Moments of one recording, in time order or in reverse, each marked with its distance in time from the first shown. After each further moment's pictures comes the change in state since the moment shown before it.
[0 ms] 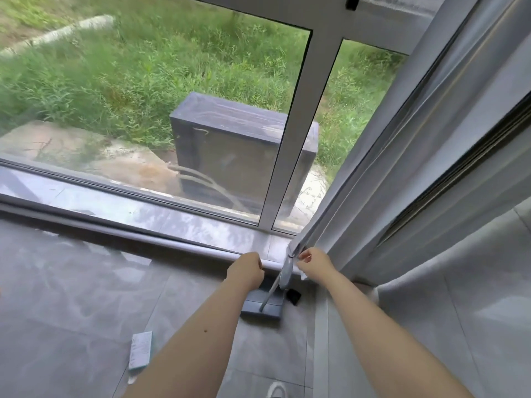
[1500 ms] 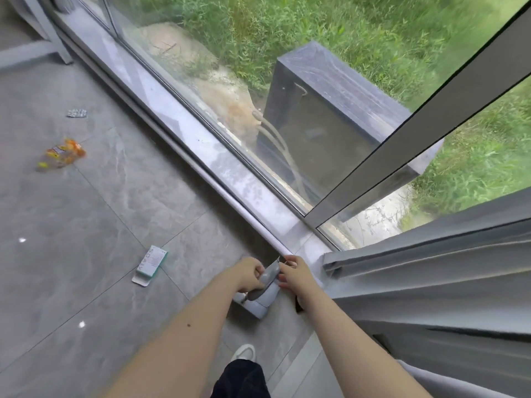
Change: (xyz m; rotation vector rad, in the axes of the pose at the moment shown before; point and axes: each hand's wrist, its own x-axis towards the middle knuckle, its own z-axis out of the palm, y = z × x) left_hand 0.079 -0.040 0.062 -0.544 -0.109 -0.328; right_hand 0.107 -0.013 0.083 0.227 -0.500 0.079
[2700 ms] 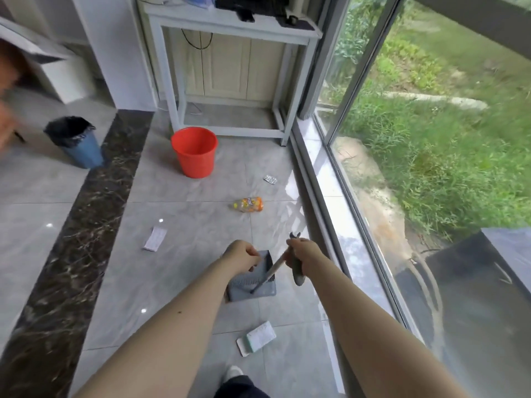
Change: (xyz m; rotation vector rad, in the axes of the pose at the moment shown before) left_hand -0.217 -0.296 -0.365 -0.715 0.784 -0.227; right_hand -0.099 -0.274 0.489 -0.390 -0.365 -0.250
